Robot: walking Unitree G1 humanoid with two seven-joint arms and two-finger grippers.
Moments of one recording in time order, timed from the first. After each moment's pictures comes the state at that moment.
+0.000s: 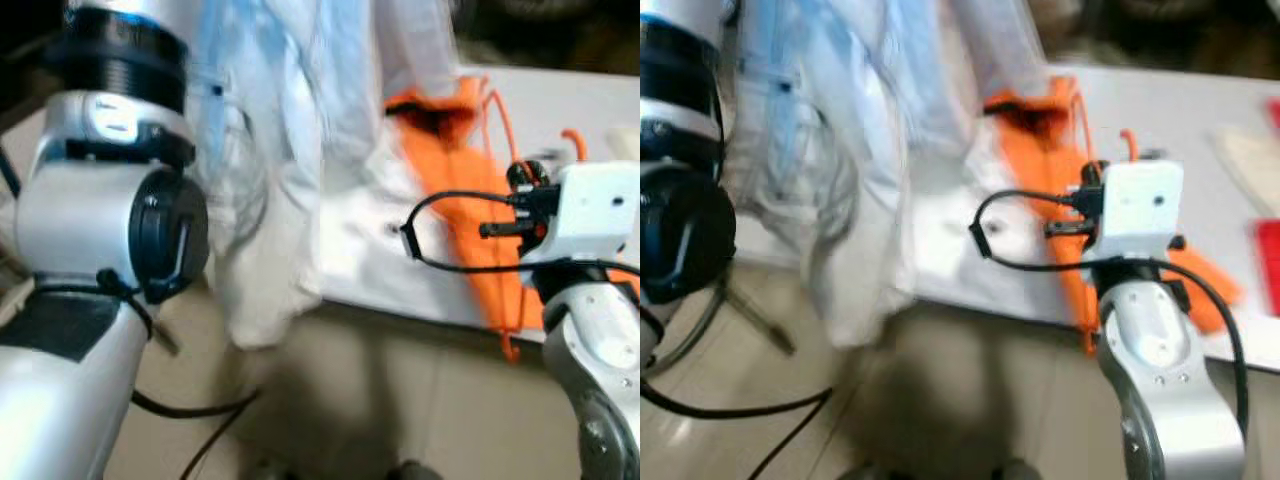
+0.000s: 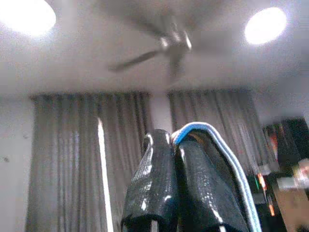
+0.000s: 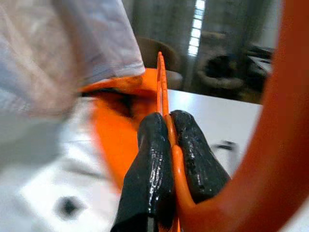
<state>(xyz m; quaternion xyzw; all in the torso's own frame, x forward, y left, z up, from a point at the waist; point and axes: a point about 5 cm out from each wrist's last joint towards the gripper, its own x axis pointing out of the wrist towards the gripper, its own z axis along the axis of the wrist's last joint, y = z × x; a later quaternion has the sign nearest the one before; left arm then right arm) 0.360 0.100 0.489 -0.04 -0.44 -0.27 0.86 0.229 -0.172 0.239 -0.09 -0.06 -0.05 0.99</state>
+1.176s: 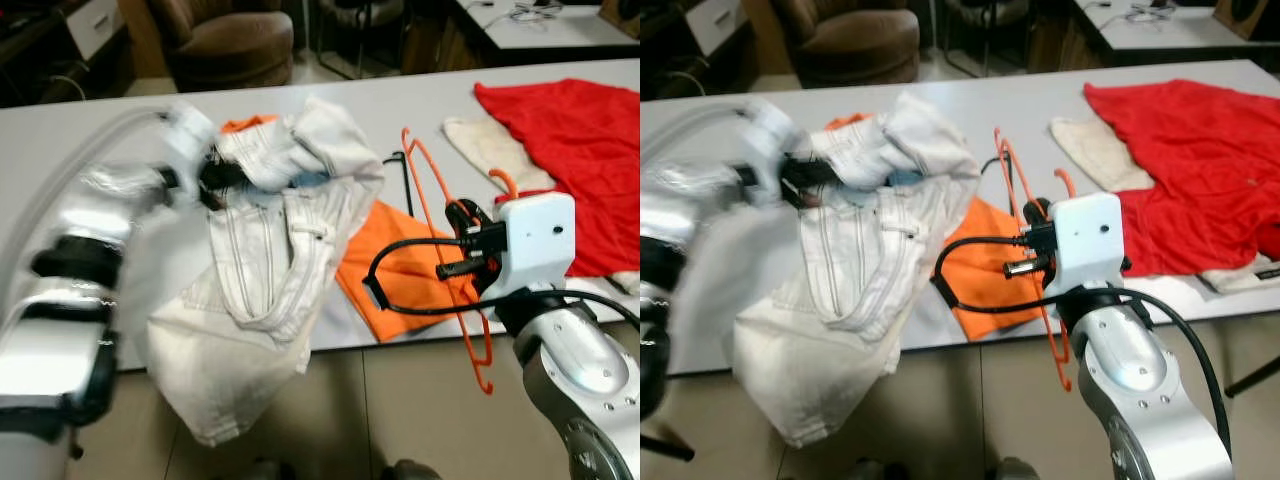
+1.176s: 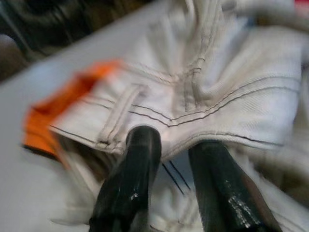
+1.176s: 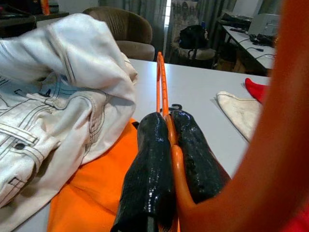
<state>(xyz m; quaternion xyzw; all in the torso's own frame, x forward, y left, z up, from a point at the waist) 0.384 0.223 0.235 0.10 0.07 -0.31 0.94 0.218 -0.144 0.220 -0.08 0.00 0.08 0.99</state>
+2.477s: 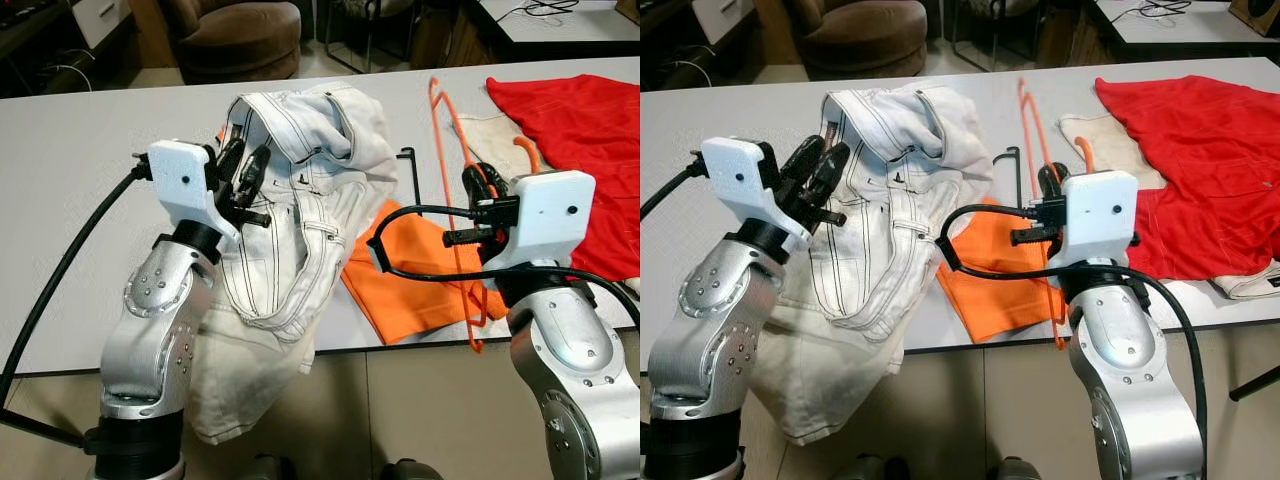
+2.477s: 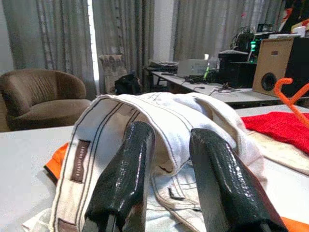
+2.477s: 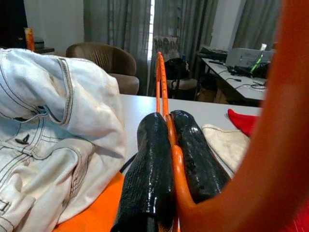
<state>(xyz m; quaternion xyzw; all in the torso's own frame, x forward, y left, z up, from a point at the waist) 0.285 0.139 0.220 -0.03 -0.13 -0.15 0.98 0.237 -0.145 0.228 -0.07 -0.09 0.03 0.99</state>
